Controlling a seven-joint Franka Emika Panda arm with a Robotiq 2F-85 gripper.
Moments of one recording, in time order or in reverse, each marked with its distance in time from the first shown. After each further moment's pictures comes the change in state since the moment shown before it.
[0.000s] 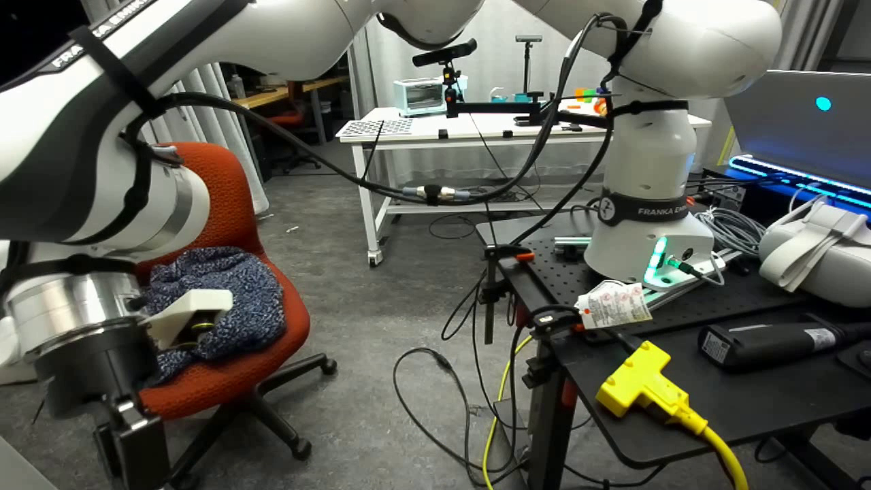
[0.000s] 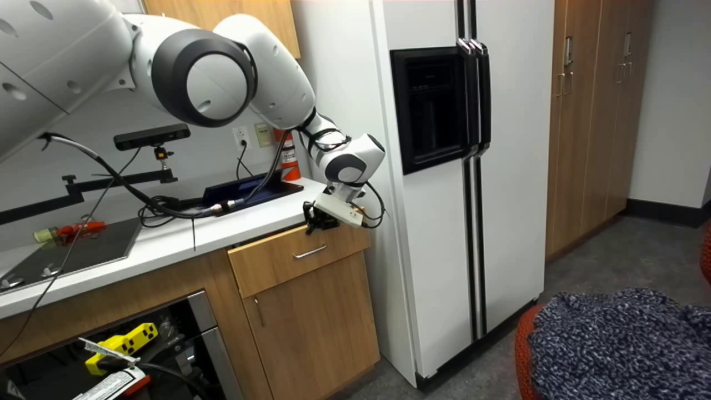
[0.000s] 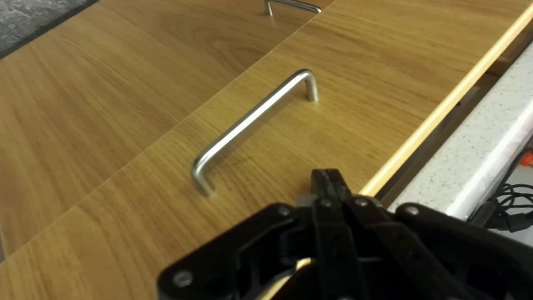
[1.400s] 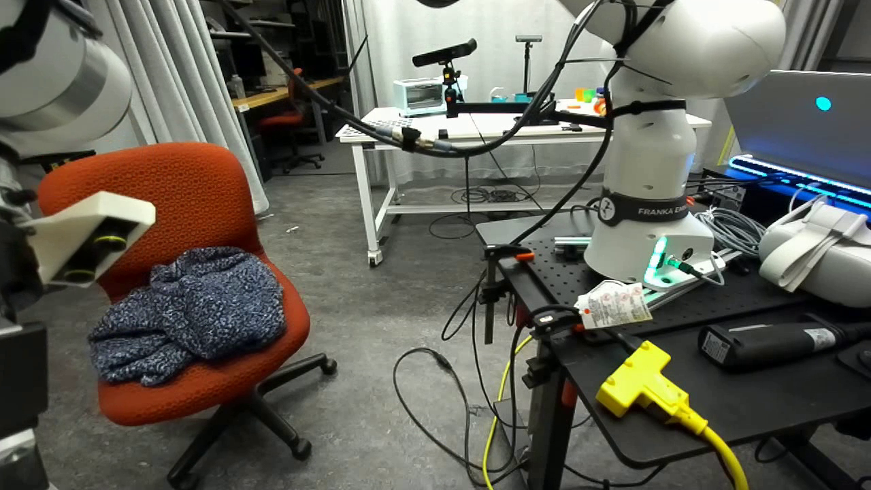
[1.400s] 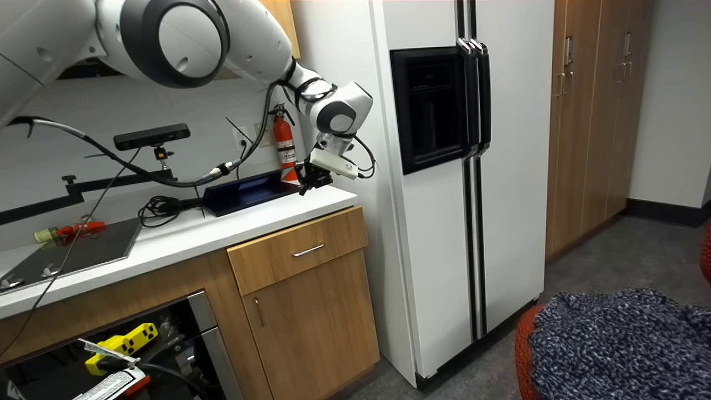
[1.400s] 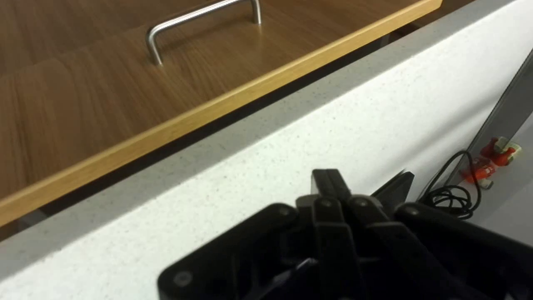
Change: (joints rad) arm 0.062 -0.158 -0.023 0.070 0.015 -0.128 -0.080
